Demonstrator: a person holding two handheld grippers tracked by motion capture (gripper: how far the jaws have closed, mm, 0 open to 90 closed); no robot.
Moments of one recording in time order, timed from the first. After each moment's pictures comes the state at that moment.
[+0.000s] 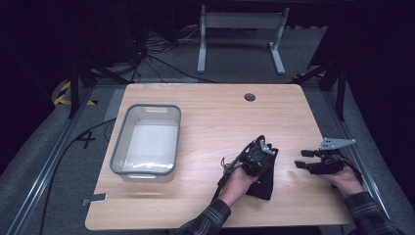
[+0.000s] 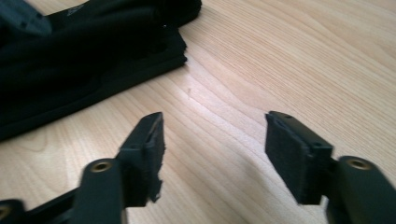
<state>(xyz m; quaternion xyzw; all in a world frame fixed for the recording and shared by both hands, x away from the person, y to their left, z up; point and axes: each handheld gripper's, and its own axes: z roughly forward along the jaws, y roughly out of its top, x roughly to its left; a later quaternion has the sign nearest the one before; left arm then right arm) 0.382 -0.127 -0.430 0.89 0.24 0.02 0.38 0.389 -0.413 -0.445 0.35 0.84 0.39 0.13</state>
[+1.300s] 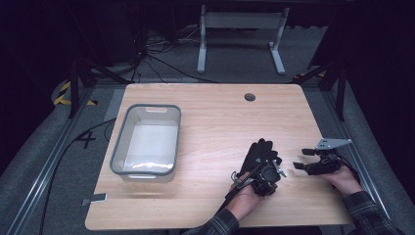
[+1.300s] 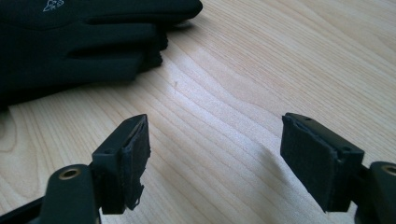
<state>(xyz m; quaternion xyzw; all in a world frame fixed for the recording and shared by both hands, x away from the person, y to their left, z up) 0.338 -0.140 -0.443 0.93 0.20 0.00 0.31 0.394 -0.411 -0.453 0.35 0.85 0.37 0.14</state>
